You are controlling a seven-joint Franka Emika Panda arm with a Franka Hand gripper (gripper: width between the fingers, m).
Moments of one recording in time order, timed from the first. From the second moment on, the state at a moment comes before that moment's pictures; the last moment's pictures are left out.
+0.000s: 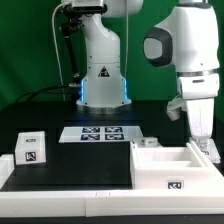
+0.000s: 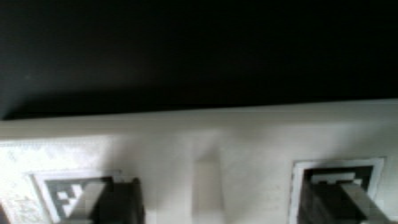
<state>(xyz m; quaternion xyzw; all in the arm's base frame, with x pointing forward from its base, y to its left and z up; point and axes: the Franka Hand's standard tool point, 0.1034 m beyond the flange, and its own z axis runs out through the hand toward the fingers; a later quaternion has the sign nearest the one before) 0.426 0.195 0.010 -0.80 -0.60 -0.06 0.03</state>
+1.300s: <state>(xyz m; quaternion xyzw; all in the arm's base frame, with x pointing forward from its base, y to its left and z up) 0.435 0.139 0.057 -0.78 -0.62 -0.03 0.01</state>
